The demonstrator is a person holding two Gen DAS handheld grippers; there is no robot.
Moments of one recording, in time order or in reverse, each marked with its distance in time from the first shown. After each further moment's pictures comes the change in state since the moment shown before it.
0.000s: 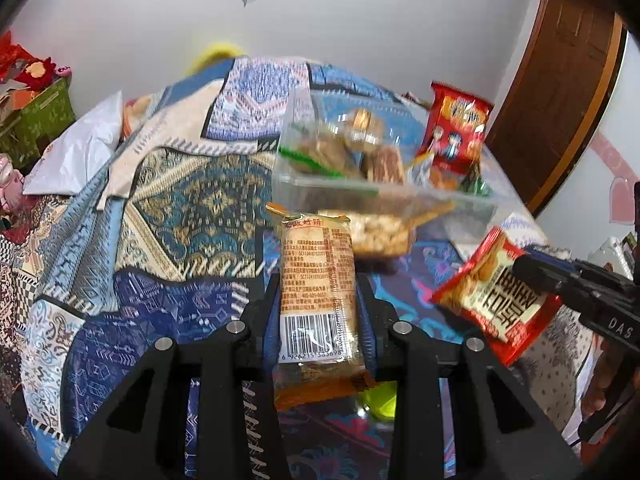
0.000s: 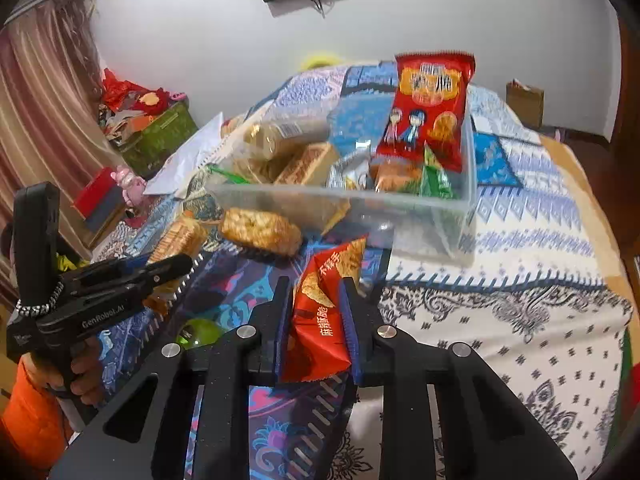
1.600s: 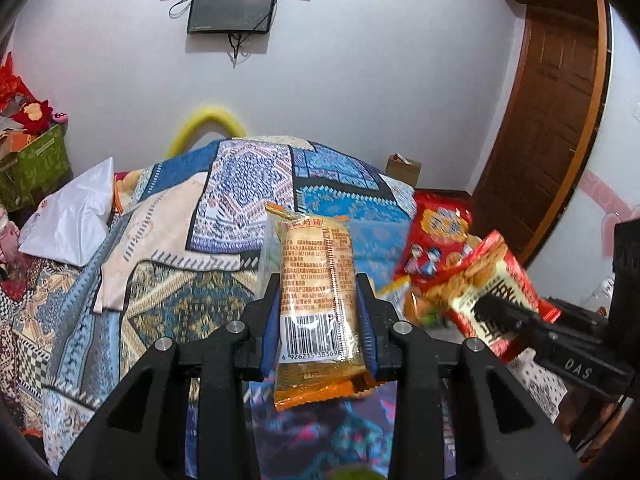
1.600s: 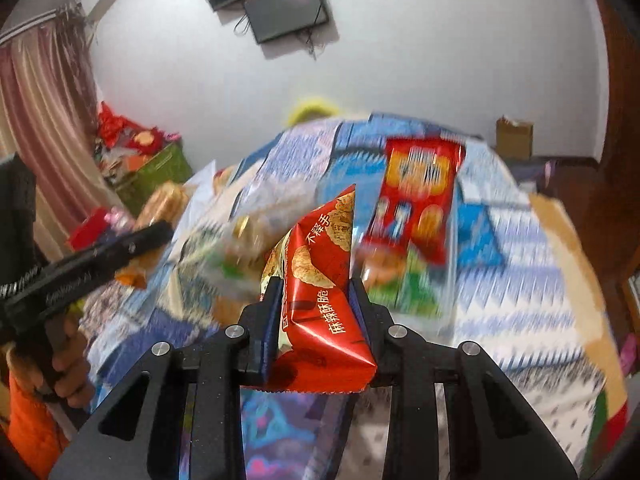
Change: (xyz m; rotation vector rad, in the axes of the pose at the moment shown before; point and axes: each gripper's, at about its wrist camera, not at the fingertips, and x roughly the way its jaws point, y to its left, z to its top) left arm -0.008 -0.017 0.092 0.020 -0.196 -0.010; right arm 0.000 -0.007 0.063 0.020 -0.152 -0.041
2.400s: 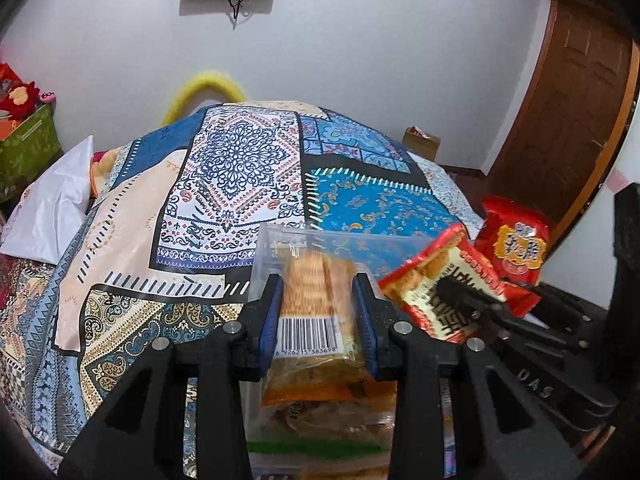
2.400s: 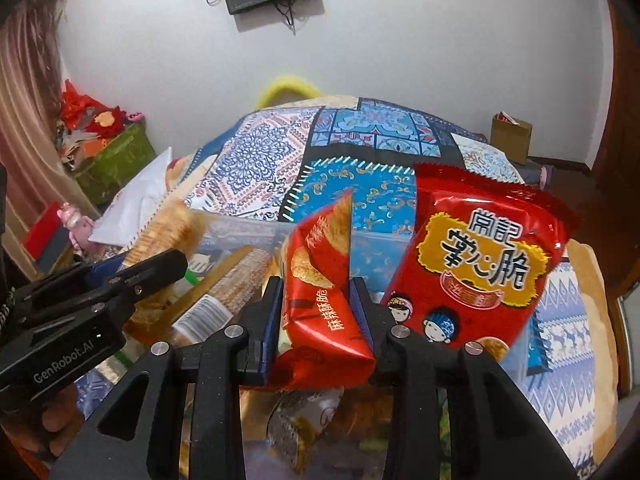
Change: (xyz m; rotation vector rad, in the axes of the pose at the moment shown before) left arm 0.120 0.014 0.029 -0.019 0.135 0.017; right arm 0.104 -0.003 0.041 -0.026 0.103 -0.115
